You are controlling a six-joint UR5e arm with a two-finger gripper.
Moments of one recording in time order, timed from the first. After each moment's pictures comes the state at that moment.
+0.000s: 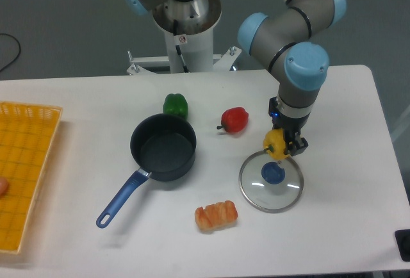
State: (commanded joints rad) arm 2.70 -1.92 -1.66 -1.09 1.56 1.85
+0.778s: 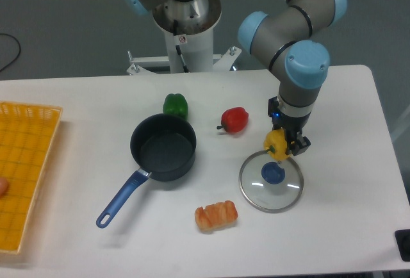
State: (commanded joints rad) arm 2.68 -1.91 -1.65 -1.10 1.55 1.75
